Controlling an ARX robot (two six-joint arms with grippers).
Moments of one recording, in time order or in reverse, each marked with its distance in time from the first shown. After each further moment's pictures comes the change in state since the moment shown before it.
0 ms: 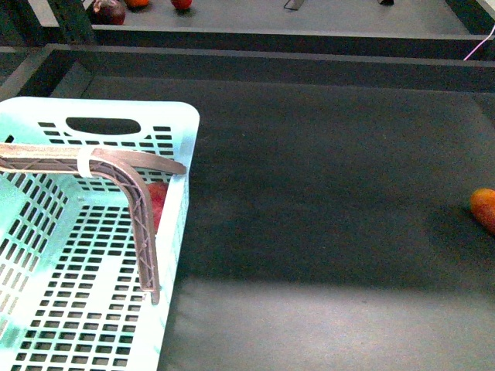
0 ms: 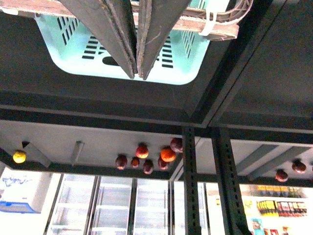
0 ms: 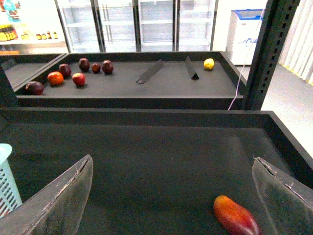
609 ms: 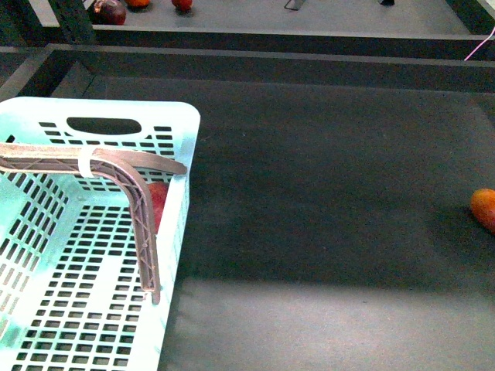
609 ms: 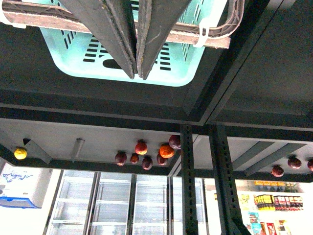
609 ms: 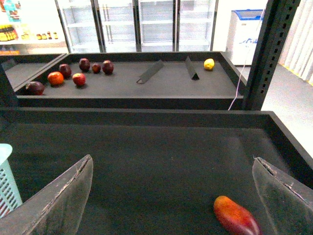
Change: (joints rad) left arm 0.000 -0.290 0.000 -0.276 0.000 0.002; right arm 0.000 0.000 0.000 0.000 0.000 0.000
